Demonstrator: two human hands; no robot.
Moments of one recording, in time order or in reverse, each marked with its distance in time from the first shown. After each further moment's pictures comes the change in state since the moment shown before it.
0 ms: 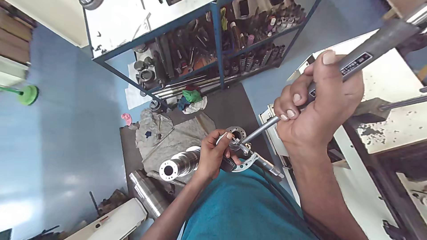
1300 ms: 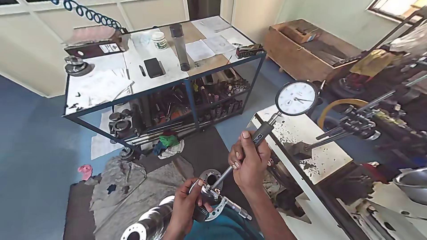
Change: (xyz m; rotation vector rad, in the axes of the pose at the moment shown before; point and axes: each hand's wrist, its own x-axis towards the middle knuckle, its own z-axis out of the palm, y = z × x) left_hand 0.015 0.000 0.009 0.055 0.030 0.046; right_hand 0.009 0.006 -0.006 0.064 0.075 0.037
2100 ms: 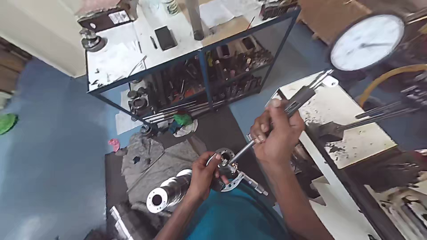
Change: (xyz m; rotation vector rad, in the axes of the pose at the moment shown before) left_hand 0.000 0.006 0.003 0.039 -0.010 -0.040; right_hand -0.002 -0.007 -0.004 -0.080 -0.068 0.031
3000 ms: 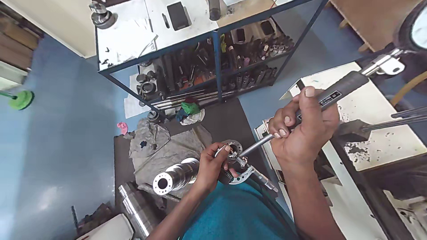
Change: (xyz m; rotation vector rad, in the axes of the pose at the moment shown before) left_hand -0.007 -0.002 -0.008 -0.078 -0.011 0.005; right_hand -0.008 0.001 0.005 -0.023 -0.012 -0.048
